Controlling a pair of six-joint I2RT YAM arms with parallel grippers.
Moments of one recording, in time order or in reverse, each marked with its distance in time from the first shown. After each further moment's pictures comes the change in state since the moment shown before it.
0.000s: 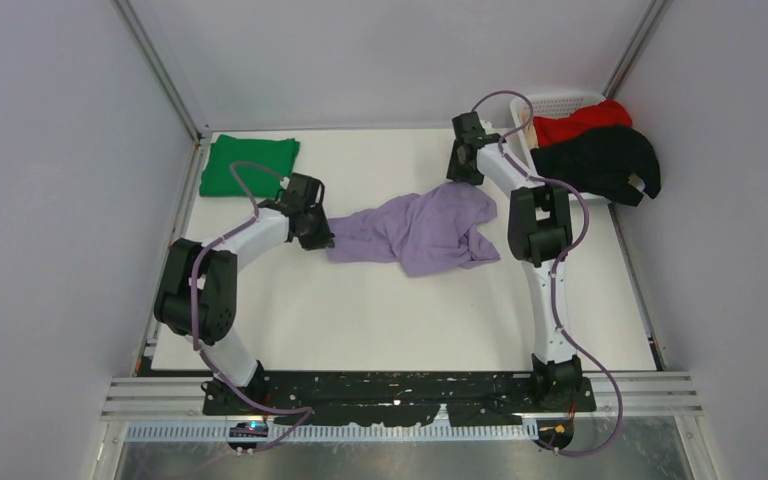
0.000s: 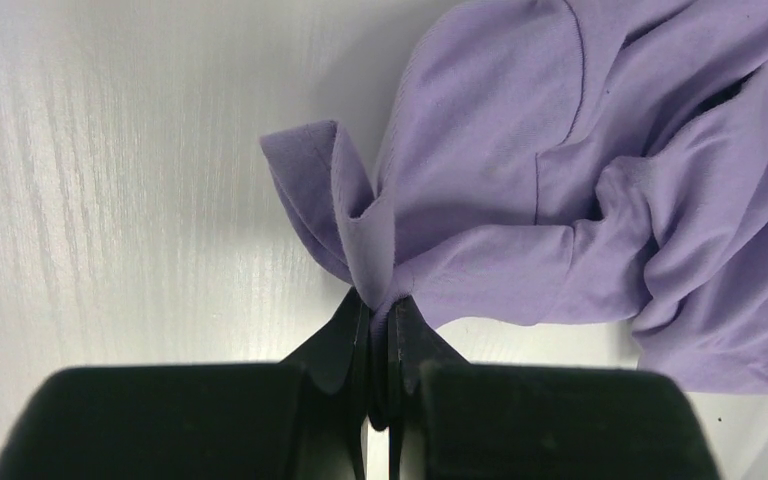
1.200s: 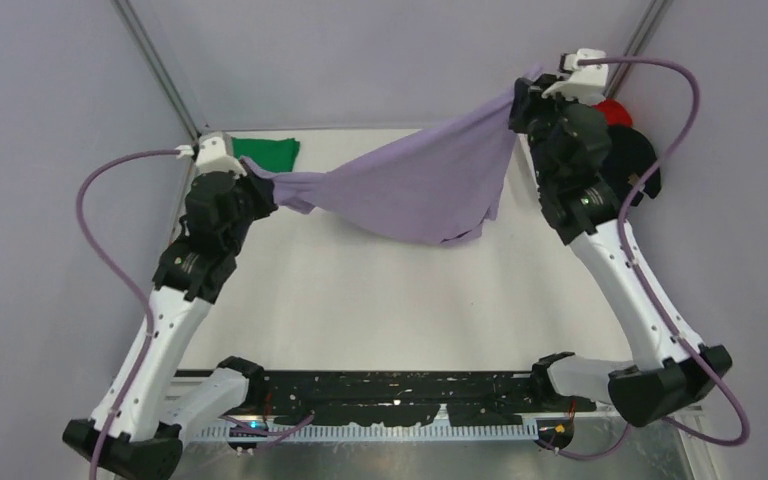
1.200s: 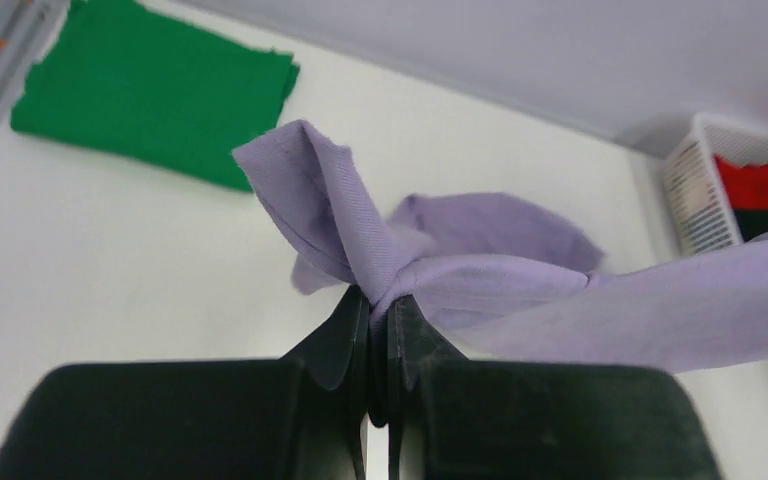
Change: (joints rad) left arm 0.000 -0.683 0.051 -0.053 -0.320 0.154; right arm 0.103 -1.110 -0.631 0.610 0.138 -0.274
